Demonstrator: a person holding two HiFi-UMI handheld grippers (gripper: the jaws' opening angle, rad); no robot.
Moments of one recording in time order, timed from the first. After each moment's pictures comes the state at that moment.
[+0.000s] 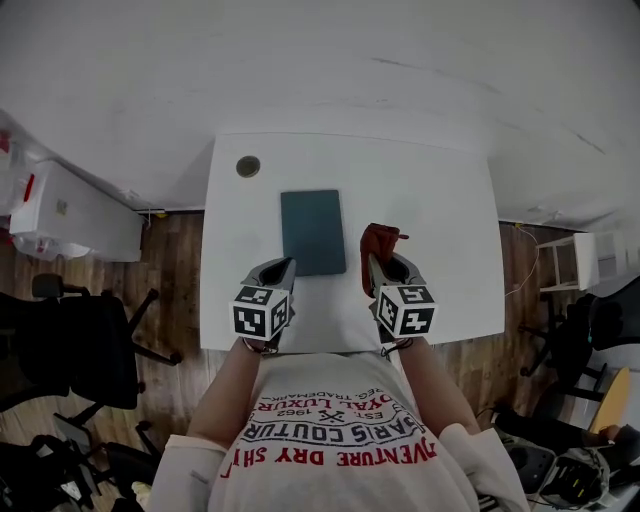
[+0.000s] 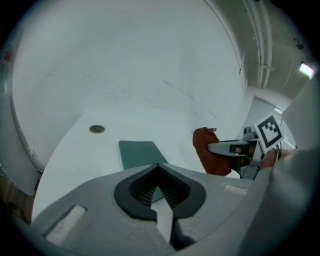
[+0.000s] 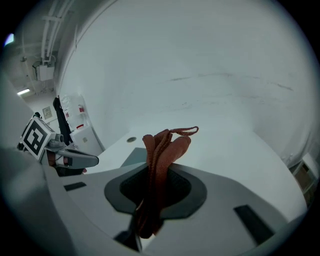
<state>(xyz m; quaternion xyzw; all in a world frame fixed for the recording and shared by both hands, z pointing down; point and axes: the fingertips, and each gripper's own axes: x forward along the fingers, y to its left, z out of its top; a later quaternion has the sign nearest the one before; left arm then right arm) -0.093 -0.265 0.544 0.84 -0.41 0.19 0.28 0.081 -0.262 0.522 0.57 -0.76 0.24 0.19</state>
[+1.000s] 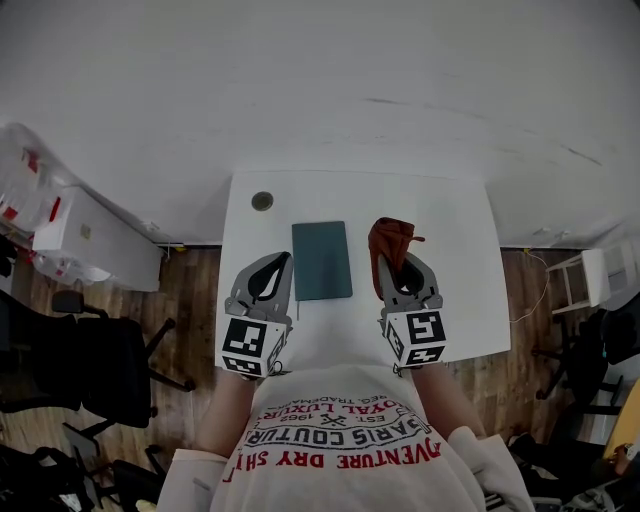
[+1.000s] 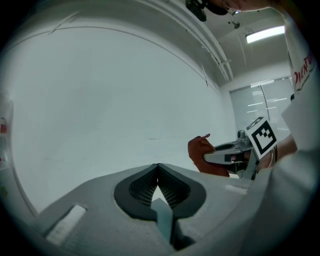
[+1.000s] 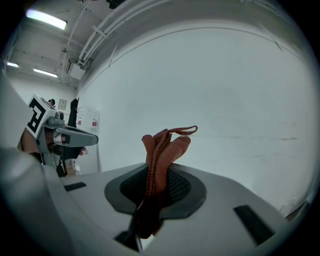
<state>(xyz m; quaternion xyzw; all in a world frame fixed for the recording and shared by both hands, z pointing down) -0.102 -0.262 0.351 0.89 -0.45 0.08 0.01 0.067 -0.261 0.373 0.58 -0.81 0.03 0.10</state>
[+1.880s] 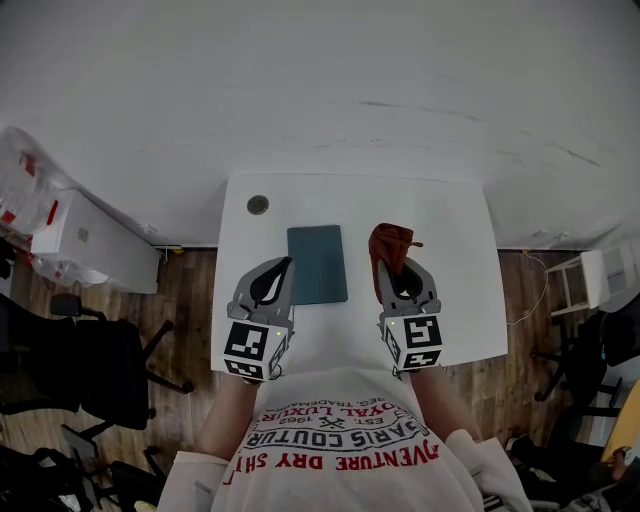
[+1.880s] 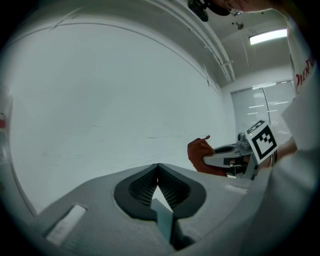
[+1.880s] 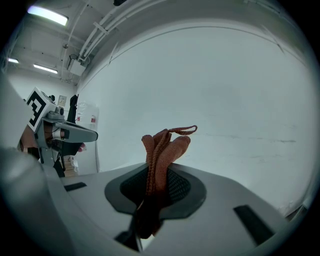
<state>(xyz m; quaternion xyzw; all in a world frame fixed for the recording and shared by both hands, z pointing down) -0.087 -0.267 0.356 0.89 -0.45 0.08 0.03 0.081 -0.265 0.381 0.59 -0.80 0.02 0.12</state>
